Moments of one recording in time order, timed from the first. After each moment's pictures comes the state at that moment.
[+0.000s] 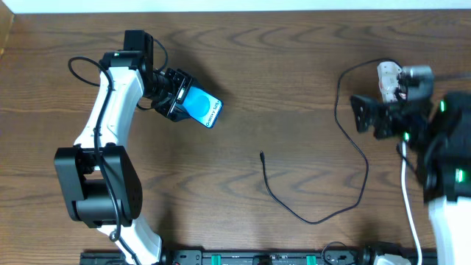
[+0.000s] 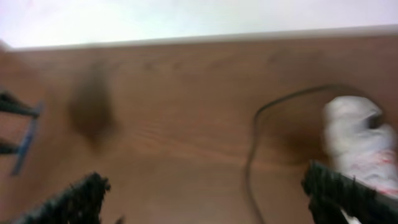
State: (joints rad) left arm 0.01 1.88 1.53 -1.05 0.57 -0.98; right arm -0.12 1.09 1.04 -0.56 -0.49 0.03
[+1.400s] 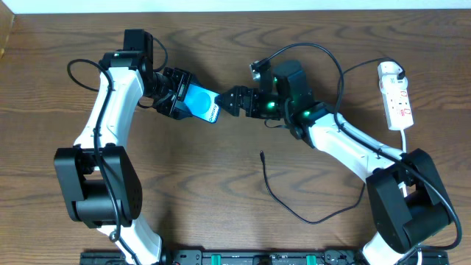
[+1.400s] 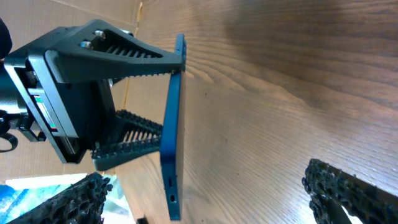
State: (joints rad) left arm 0.01 1.88 1.53 -1.02 0.57 -1.13; right arm 0.52 1.81 1.12 0.12 -0.64 0.79
